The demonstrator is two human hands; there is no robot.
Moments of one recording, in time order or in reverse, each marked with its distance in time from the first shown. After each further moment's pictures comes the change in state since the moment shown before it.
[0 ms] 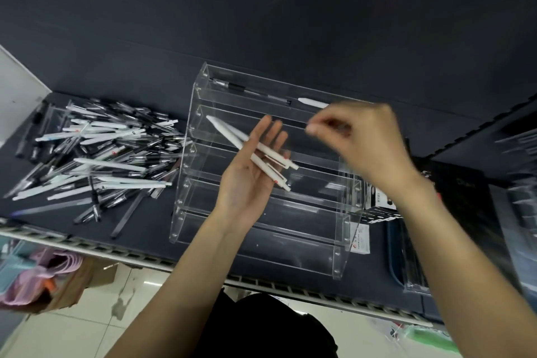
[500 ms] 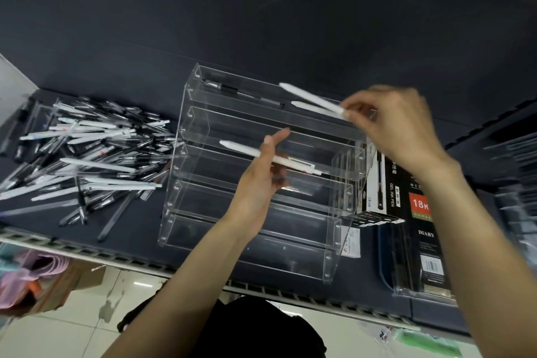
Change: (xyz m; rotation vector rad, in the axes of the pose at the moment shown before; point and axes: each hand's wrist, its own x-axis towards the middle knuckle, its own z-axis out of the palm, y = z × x) left_hand 0.003 -0.020 0.006 0.578 0.010 -0.009; right_hand 0.016 0.039 -0.030 -0.260 -0.034 0.068
